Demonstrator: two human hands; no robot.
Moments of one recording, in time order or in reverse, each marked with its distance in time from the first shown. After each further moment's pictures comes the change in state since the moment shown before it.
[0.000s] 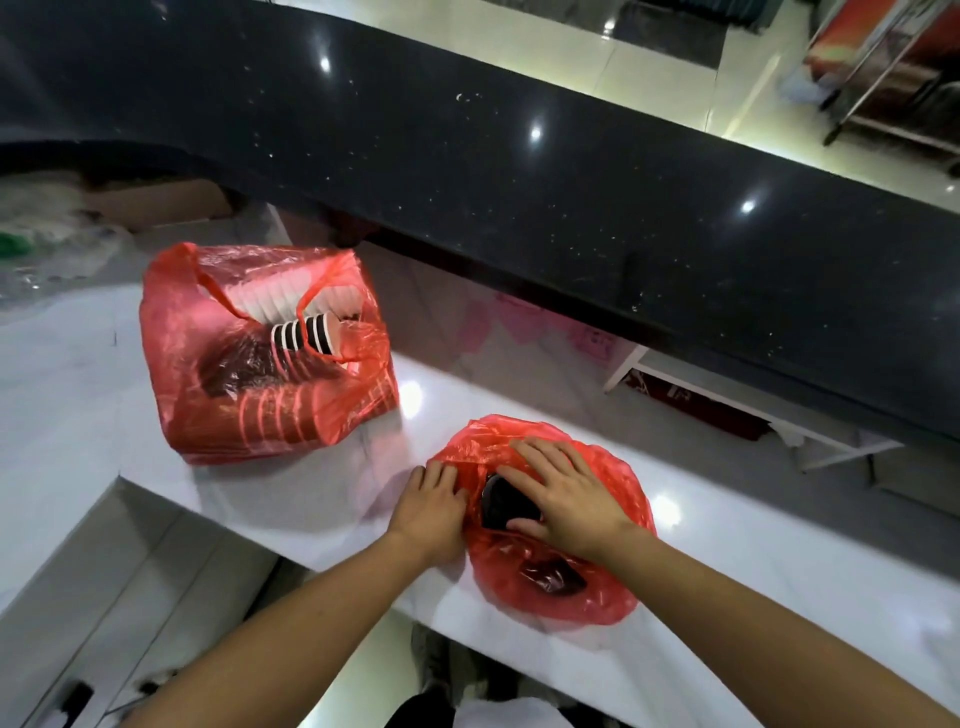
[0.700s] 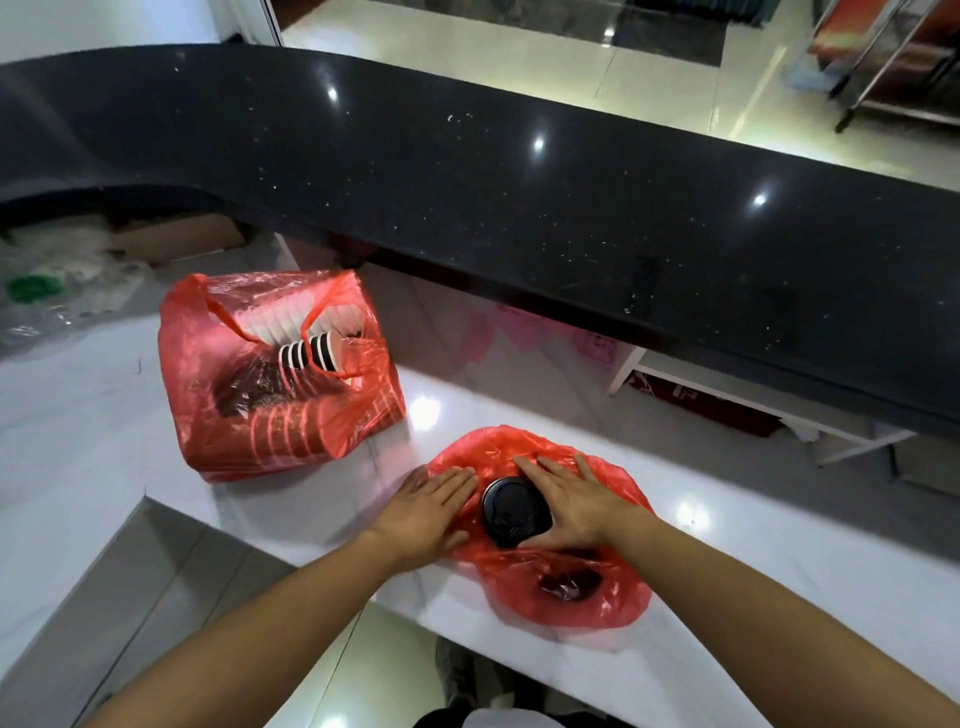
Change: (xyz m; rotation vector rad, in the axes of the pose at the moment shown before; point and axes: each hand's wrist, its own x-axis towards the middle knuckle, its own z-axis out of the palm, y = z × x) left_hand -0.008 -0.036 -0.004 -0.047 -0.069 0.186; right_hand 0.010 0.021 0.011 0.290 -0.366 0.121
